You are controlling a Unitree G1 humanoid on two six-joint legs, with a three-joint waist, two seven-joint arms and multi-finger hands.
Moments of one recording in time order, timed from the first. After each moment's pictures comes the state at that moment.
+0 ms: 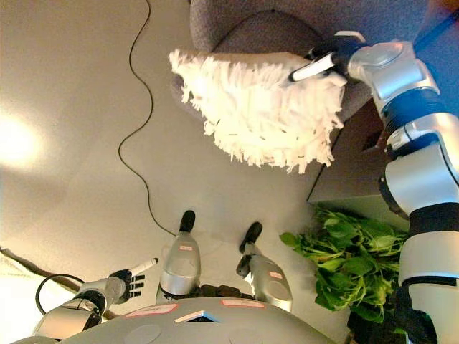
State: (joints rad) left arm -0.07 0.40 -0.10 1.20 -0.35 0.29 0.01; right arm -1.33 -0.71 0.74 1.12 0.36 0.35 0.35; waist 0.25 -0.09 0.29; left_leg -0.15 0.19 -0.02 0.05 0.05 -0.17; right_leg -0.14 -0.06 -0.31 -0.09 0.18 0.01
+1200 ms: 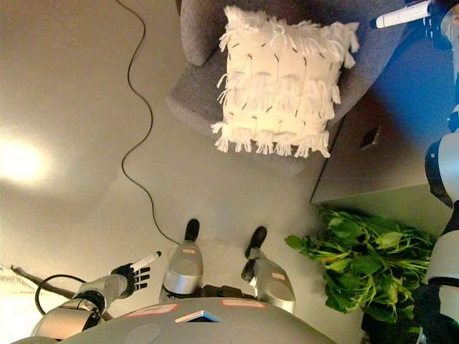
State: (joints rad) left arm -0.04 0.40 -0.09 1.21 -0.35 0.24 -0.05; right arm -1.47 -0.88 0.67 1.22 0.36 0.43 0.23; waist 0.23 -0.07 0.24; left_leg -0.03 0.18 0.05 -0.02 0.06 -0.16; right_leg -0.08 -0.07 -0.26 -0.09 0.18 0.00
